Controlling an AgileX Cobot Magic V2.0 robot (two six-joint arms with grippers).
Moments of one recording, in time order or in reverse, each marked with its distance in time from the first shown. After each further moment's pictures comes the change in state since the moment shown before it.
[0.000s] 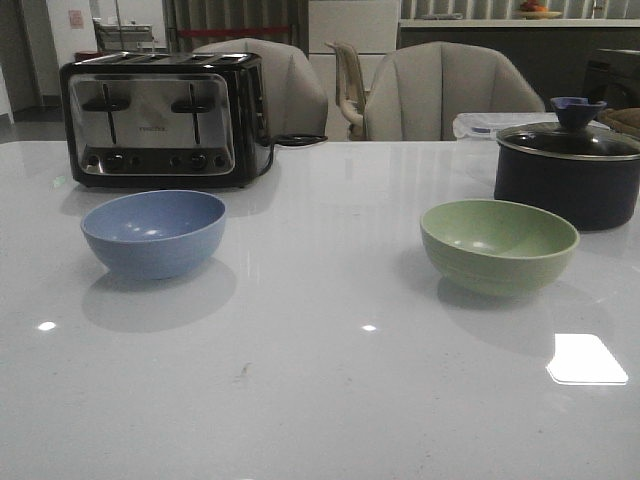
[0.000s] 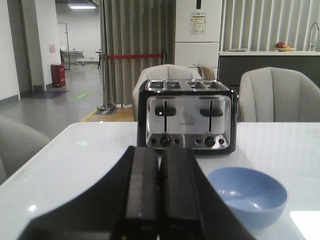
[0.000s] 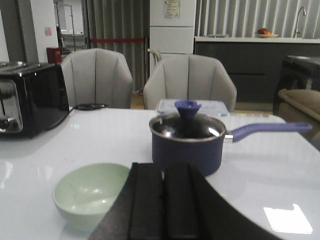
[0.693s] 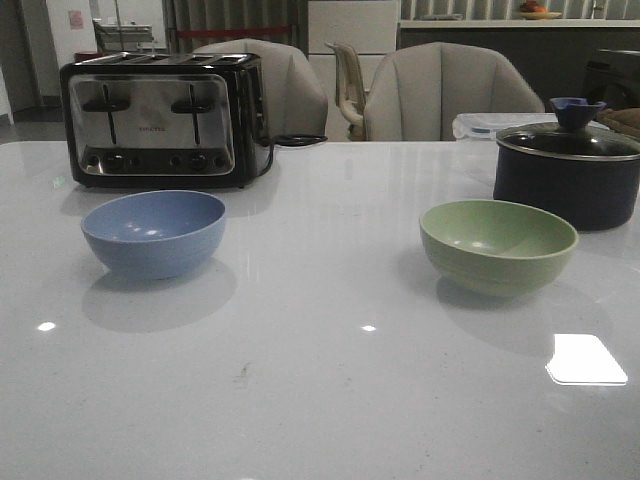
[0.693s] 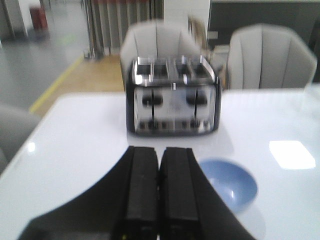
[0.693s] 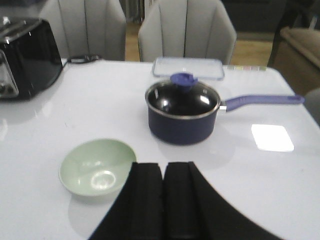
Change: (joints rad) left arm 0.000 0.421 -0.618 -0.004 0.518 0.000; right arm 0.000 0.432 -0.507 -0.002 0.461 0.000
